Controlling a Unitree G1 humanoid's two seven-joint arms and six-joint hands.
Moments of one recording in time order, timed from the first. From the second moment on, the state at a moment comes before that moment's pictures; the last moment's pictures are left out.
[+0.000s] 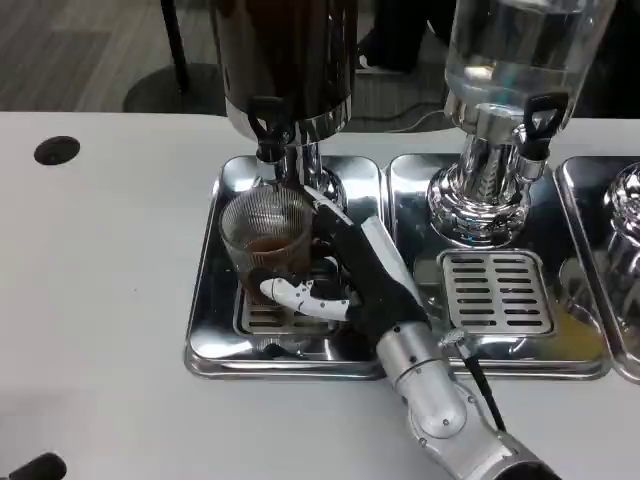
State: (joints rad) left arm 0.67 0.56 0.41 0.06 0.44 -0.70 0.14; right arm -0.59 0.10 0.26 1.15 -0.29 -0.56 -0.26
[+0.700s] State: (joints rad) left arm 0.67 0.56 0.41 0.06 0.44 -0.70 0.14; right arm -0.58 0.10 0.26 1.13 -0.29 -0.56 -0.27
